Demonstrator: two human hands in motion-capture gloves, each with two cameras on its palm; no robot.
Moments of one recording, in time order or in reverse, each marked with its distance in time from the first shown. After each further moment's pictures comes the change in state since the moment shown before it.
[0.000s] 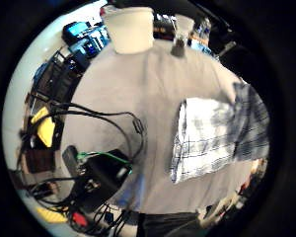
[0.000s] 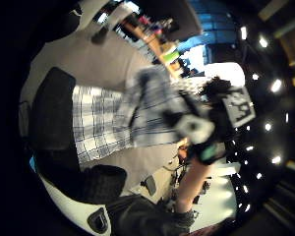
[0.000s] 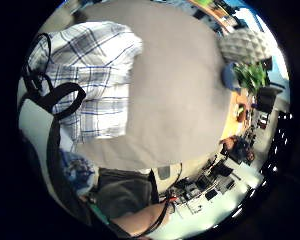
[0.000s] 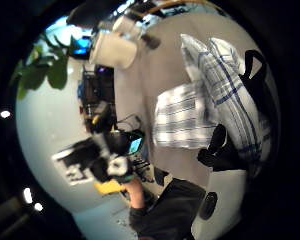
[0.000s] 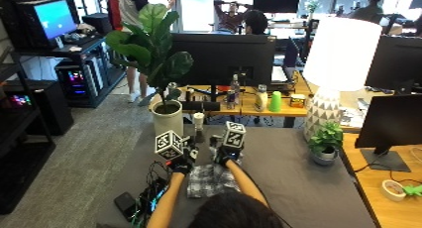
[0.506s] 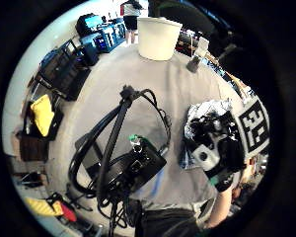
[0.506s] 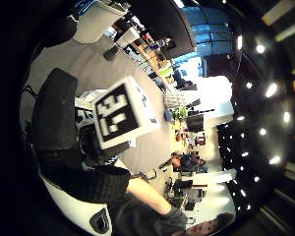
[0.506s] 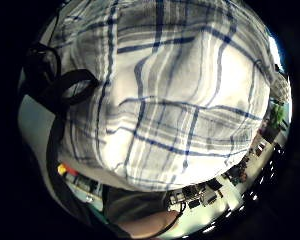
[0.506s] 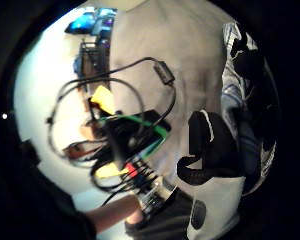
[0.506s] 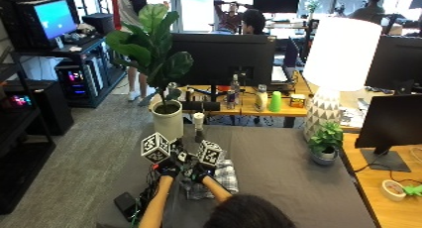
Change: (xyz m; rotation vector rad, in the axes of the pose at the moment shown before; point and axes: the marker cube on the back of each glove) left arm -0.044 0.015 -0.044 0.009 0.007 -0.080; right arm -0.112 0.011 0.124 -0.058 -0.096 -0.297
